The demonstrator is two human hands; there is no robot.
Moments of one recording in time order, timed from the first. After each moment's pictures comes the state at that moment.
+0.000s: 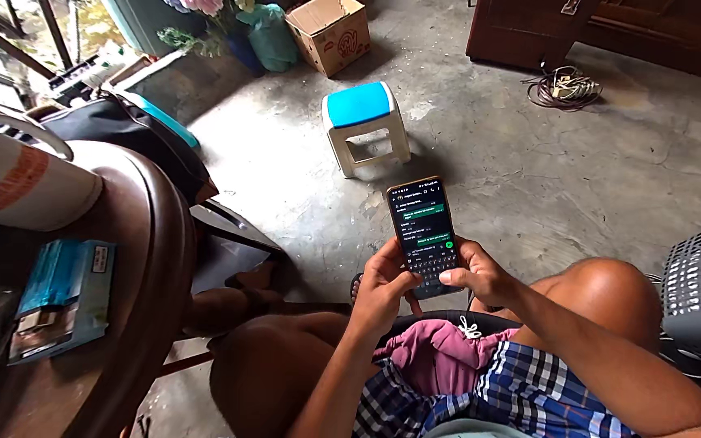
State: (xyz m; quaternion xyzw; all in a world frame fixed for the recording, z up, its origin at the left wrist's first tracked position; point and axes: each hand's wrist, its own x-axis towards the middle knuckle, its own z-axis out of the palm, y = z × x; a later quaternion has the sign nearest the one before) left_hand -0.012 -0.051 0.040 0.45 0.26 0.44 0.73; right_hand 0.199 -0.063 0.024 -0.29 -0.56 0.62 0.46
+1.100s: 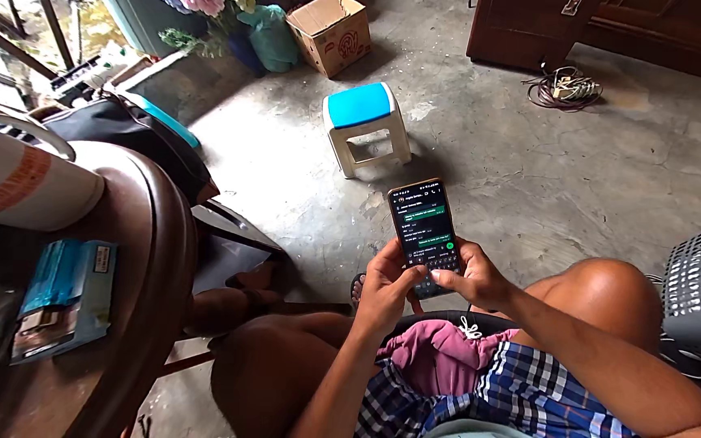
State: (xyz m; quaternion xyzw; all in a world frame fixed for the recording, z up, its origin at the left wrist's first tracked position) left_hand -0.007 -0.053 0.038 0.45 0.28 0.45 0.72; right_hand 0.187 -0.067 0.025 -0.34 -0.54 0.59 0.49
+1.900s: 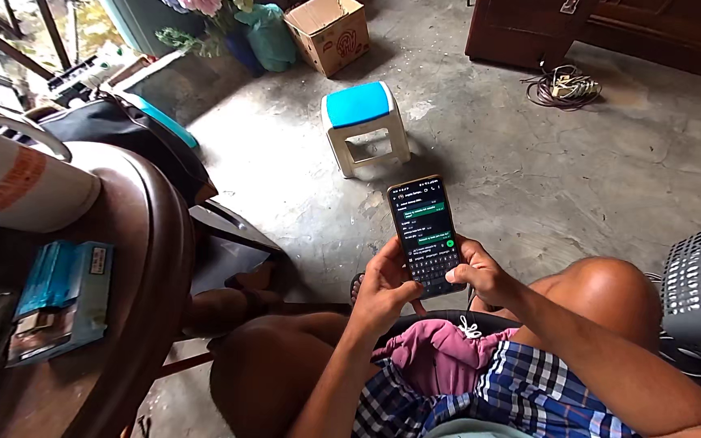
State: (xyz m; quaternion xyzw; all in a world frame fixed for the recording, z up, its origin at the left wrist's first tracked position) left_hand -0.015 -0.049 0.041 0.48 0.23 0.42 0.74; right_hand 0.199 -0.063 0.019 -0.28 -0.53 0.64 0.48
